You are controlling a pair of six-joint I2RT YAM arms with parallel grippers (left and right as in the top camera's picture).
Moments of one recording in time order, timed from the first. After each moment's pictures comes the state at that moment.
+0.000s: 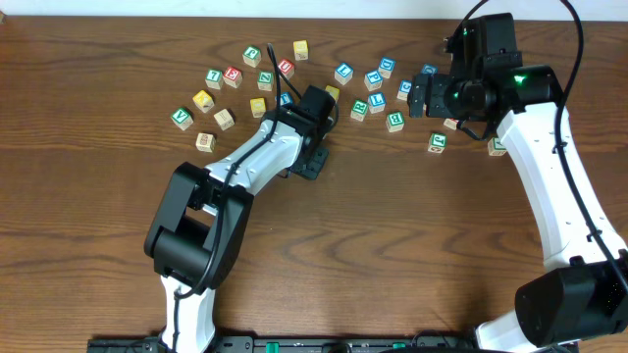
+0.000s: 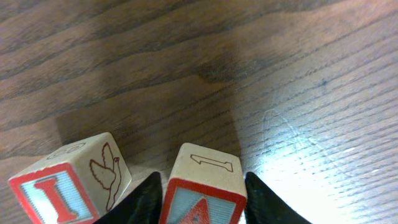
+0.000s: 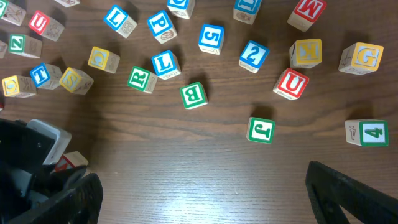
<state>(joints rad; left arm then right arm) -0.49 2.06 1.42 -0.73 -0.06 -0.02 0.16 1.71 1.64 -0.98 -0.07 0.23</state>
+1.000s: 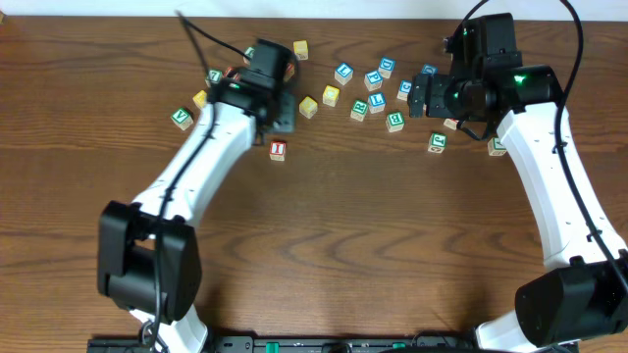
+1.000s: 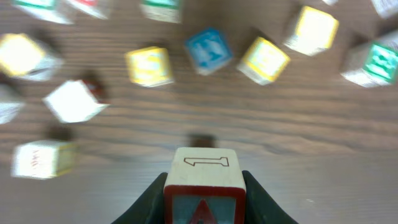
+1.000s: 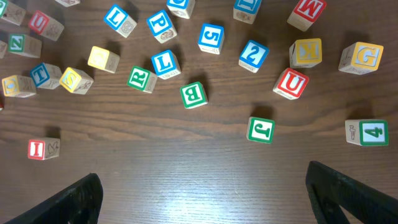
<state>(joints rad) -0.34 1.85 1.52 -0.79 -0.09 -0.29 0.16 1.71 1.64 -0.98 -0.07 0.23</state>
